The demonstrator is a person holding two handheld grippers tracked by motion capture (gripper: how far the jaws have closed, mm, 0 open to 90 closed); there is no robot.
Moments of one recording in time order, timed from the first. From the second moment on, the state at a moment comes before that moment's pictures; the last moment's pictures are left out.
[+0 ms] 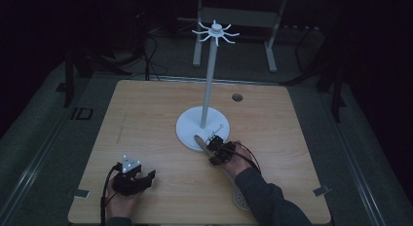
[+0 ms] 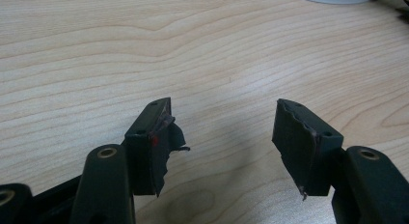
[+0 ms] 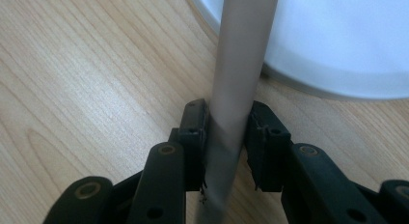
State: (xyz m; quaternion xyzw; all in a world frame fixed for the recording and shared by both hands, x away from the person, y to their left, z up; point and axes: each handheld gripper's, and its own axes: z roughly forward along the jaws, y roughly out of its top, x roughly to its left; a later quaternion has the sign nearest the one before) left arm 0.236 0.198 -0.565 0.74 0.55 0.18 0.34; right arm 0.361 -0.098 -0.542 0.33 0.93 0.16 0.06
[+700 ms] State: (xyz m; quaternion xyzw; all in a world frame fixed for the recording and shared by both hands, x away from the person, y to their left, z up) left arm 0.236 0.198 -0.565 0.74 0.55 0.18 0.34; right arm 0.360 -0.101 -0.542 0.34 0.92 0.18 0.05
